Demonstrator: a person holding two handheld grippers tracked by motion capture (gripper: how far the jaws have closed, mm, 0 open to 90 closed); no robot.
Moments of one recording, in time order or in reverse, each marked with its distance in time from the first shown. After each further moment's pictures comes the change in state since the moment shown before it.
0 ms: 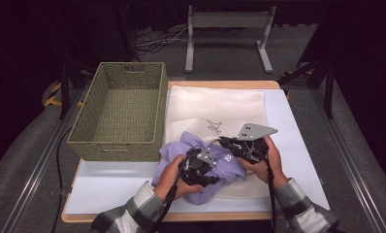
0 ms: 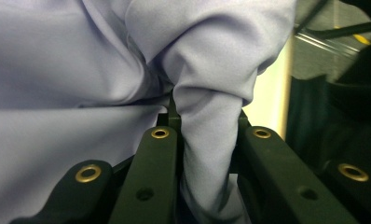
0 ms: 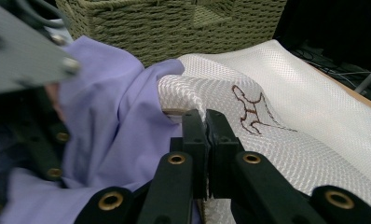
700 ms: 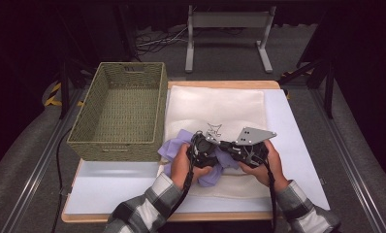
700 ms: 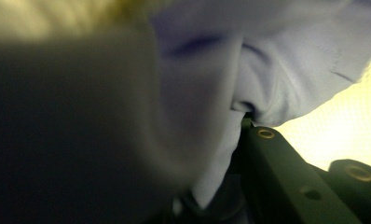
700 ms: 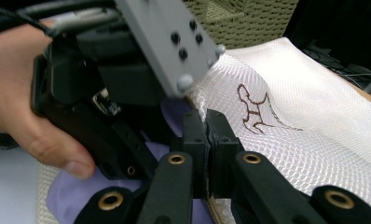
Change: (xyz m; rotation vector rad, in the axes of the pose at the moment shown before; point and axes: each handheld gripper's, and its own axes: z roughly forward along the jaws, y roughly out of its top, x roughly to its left) left arm 0.029 0.021 0.019 -0.093 0.188 -0.196; right arm 0.007 -0.004 -0.002 0.022 0.010 -0.034
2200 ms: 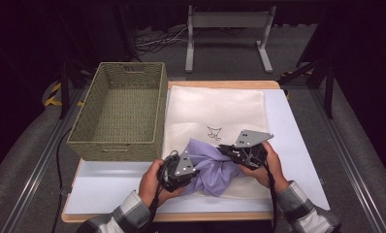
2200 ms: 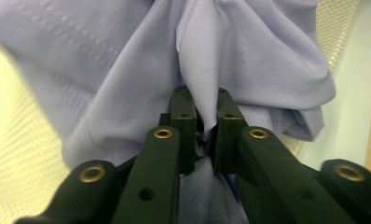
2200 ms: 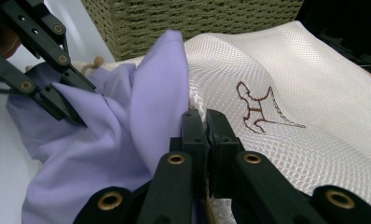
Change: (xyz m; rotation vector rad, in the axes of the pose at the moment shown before) left arm -0.022 -0.064 -0.059 -0.041 0.142 0.298; right arm 0.002 -0.007 0.005 0.042 0.035 0.000
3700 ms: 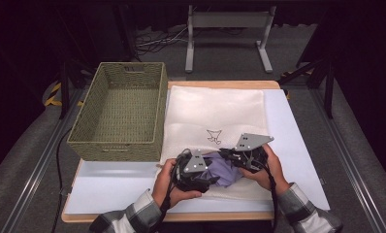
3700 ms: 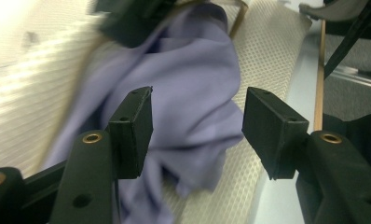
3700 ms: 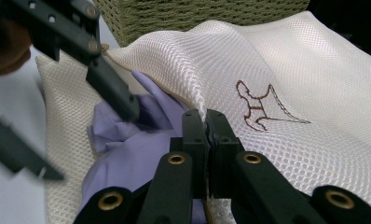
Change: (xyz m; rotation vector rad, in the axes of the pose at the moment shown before) left arm -0.012 0.024 0.017 -0.150 -0.154 -0.047; right arm 0.003 -0.008 0.000 0.015 0.026 0.000
